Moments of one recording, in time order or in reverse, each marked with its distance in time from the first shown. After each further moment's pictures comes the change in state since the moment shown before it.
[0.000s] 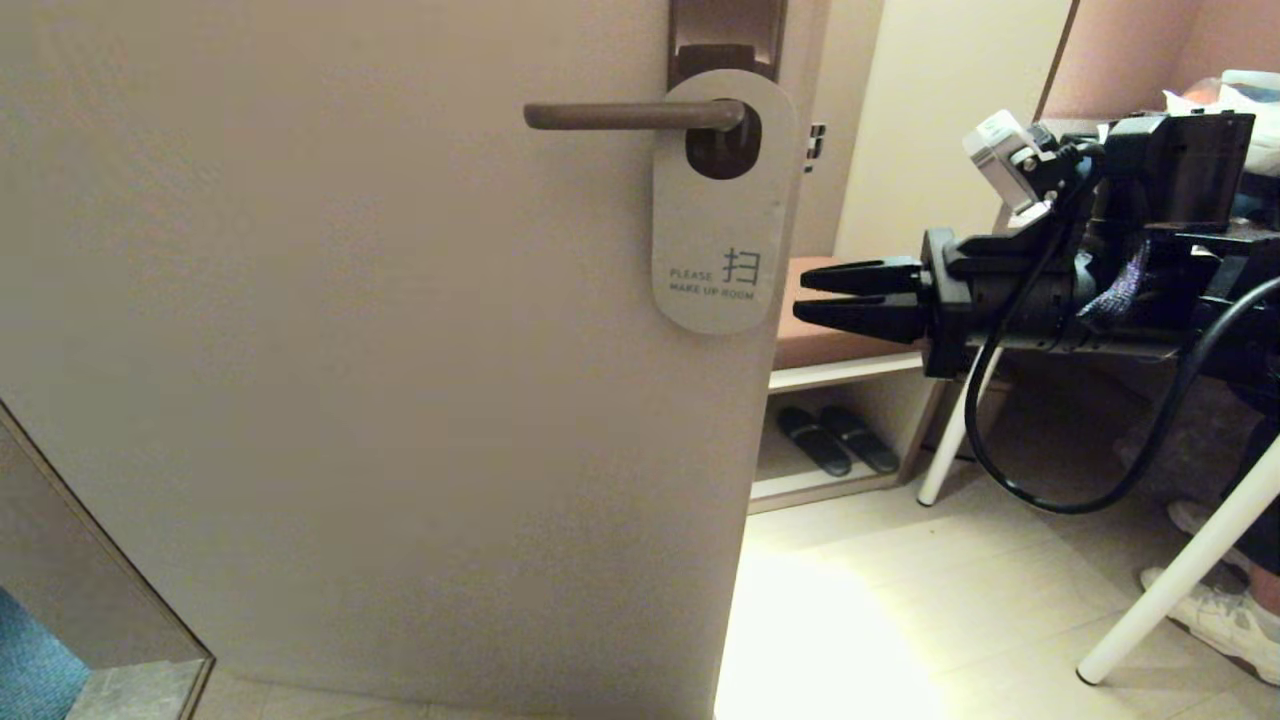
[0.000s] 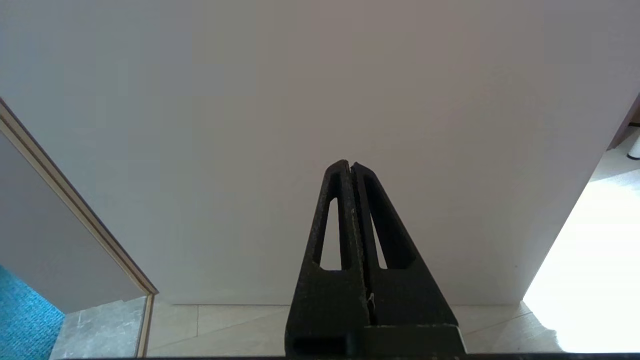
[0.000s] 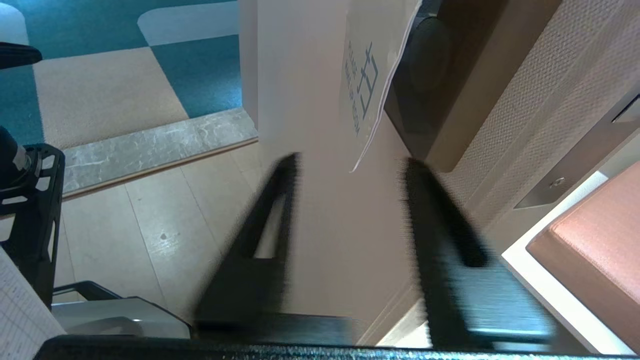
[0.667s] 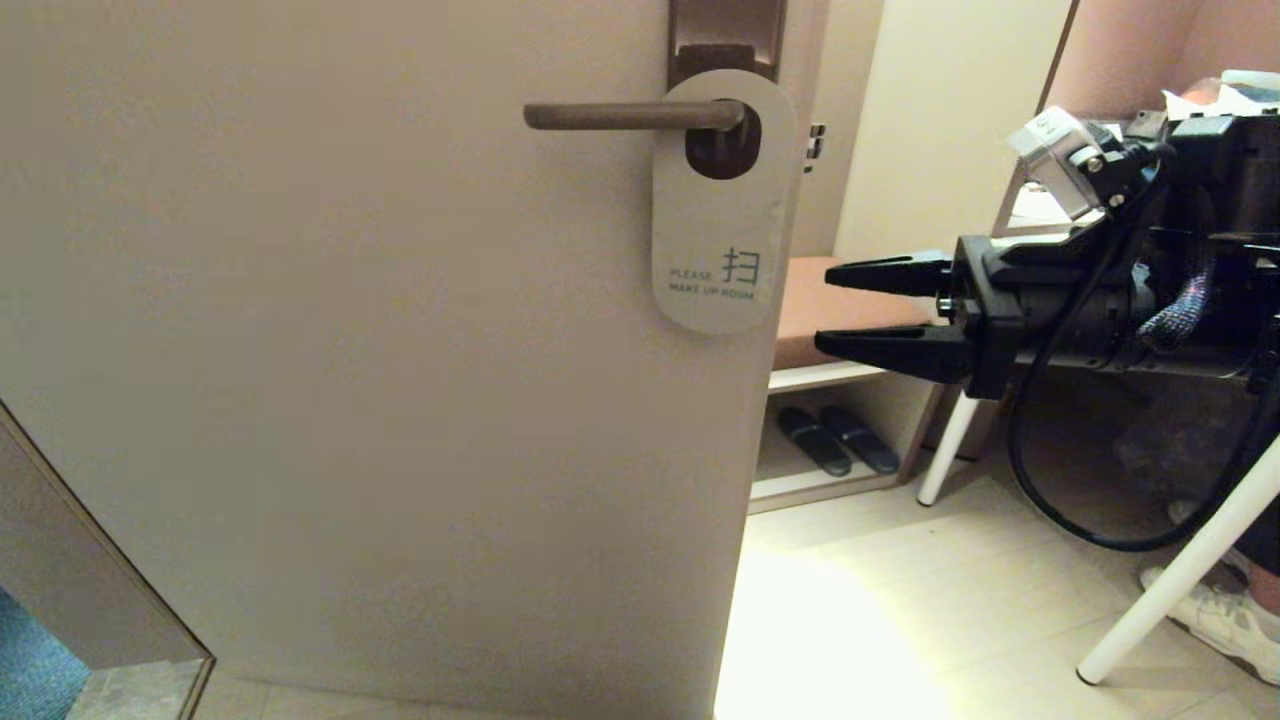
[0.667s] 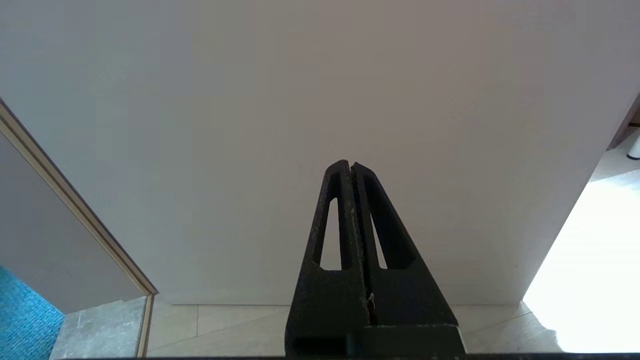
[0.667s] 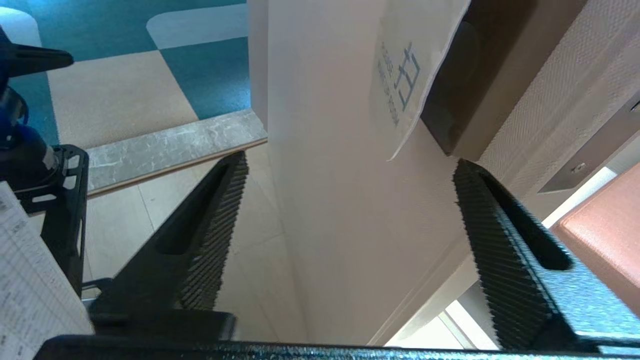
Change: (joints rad) left arm 0.000 0.000 0.000 0.000 0.000 0.000; right arm 0.000 -0.089 0.084 0.002 0.005 0.018
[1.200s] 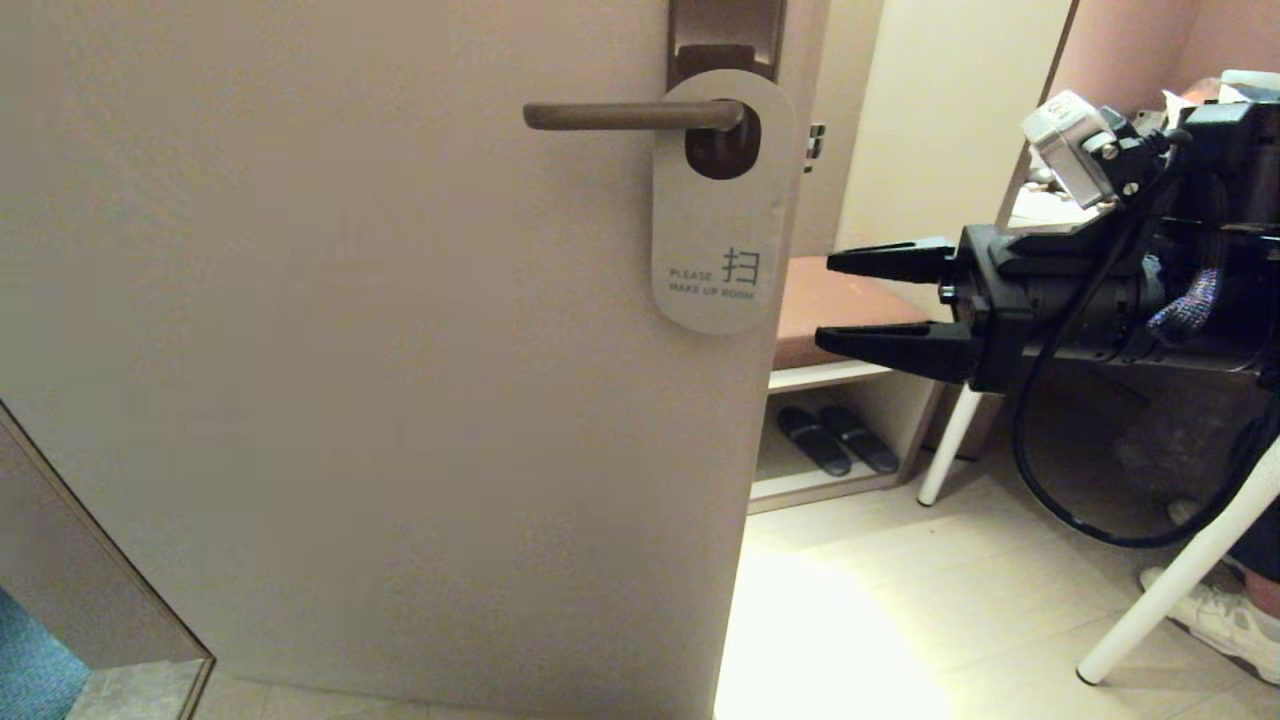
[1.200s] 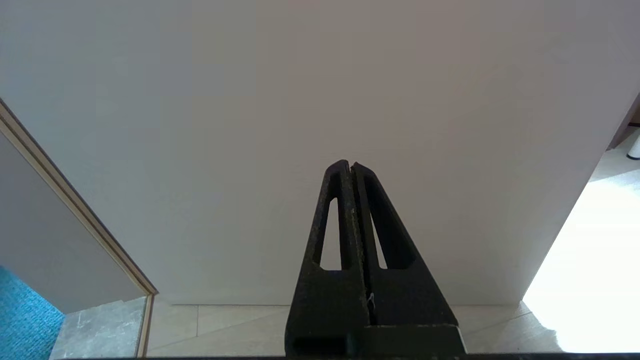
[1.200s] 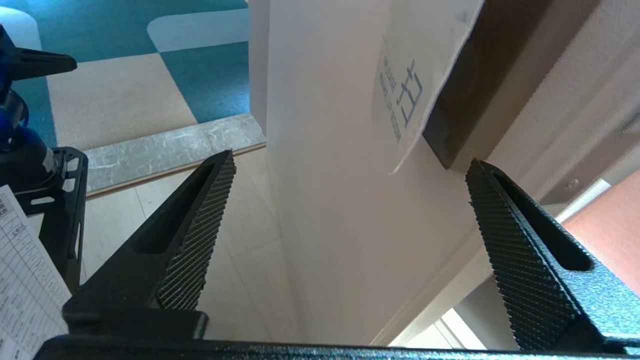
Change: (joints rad) left arm 0.000 0.000 0.000 0.000 0.000 0.000; right arm 0.010 -0.003 -0.014 -0.003 0.000 -0.002
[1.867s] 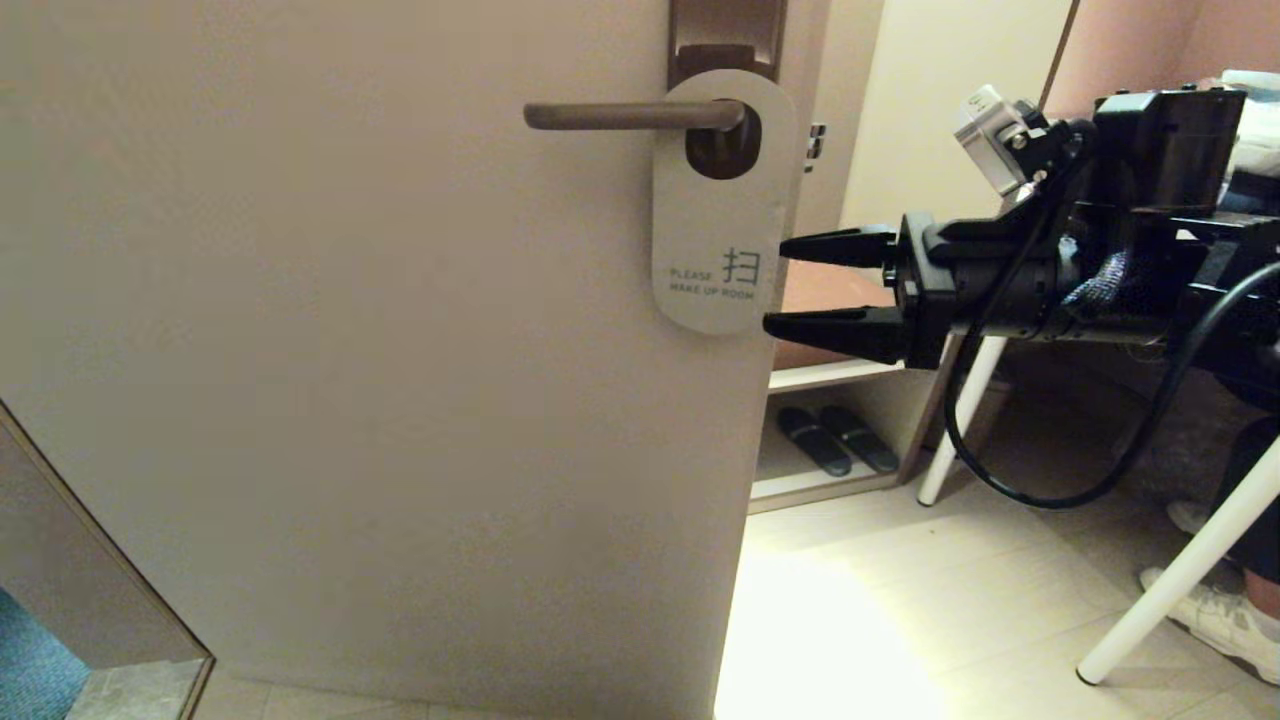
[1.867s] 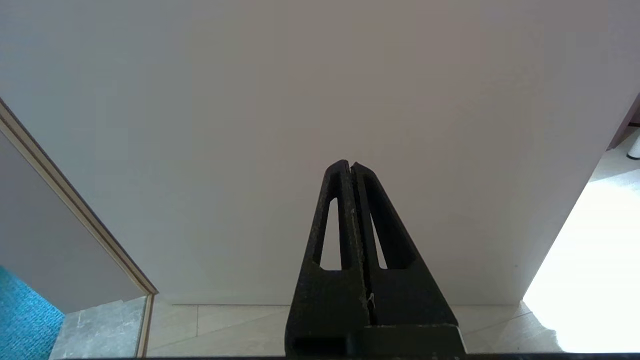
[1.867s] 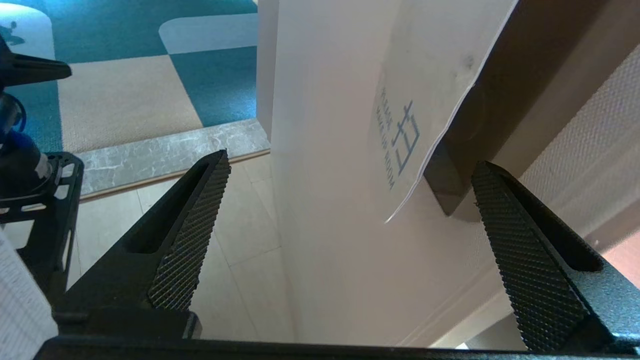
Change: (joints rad) left arm 0.000 0.000 0.000 0.000 0.000 0.000; right arm 0.046 0.105 -0.121 0.000 -0.004 -0.002
